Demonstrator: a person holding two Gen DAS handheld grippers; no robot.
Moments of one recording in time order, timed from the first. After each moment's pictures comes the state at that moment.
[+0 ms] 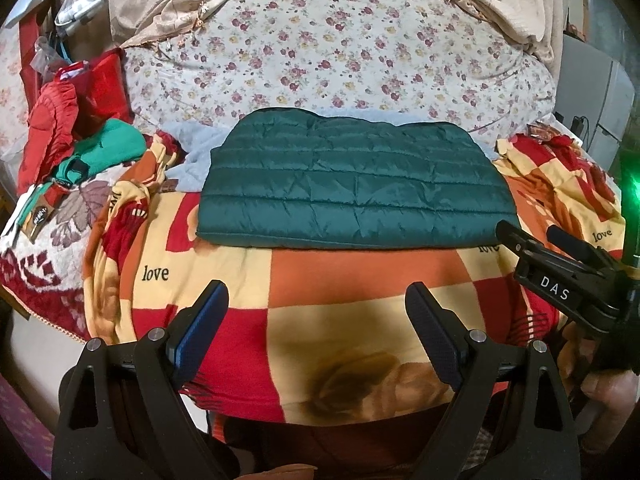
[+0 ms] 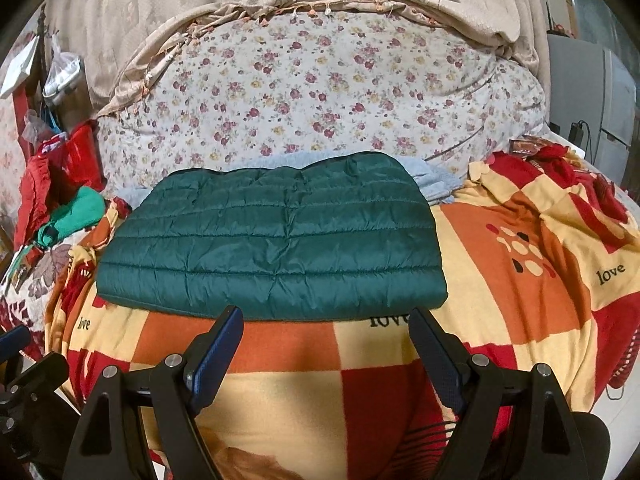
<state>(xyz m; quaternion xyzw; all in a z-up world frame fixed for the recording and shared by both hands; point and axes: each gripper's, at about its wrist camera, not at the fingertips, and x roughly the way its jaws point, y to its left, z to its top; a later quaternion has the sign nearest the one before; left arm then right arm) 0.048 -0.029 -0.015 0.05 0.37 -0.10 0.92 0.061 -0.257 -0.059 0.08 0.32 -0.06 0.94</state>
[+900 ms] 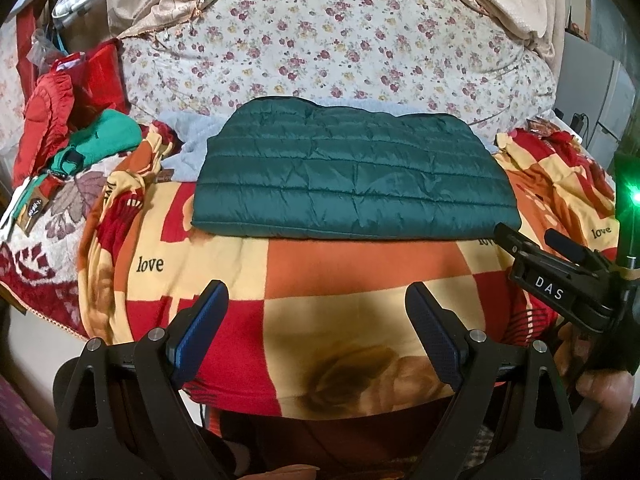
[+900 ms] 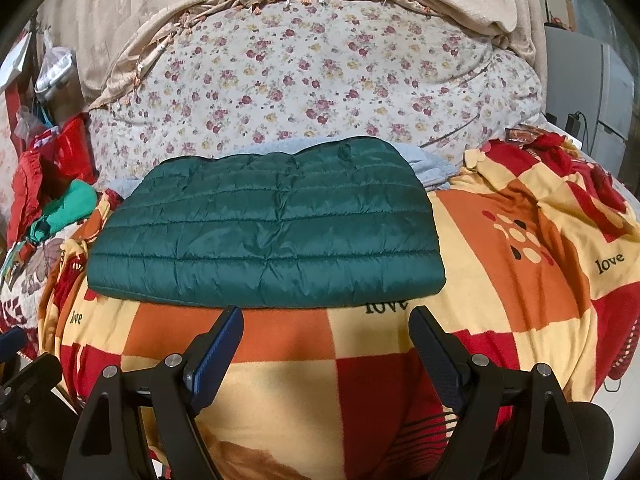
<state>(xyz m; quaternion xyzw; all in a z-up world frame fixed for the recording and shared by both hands) 0.050 -0.025 -0.023 0.05 0.39 -0.11 0.92 0.064 -0.260 -0.070 0.08 0.34 -0.08 0.93</state>
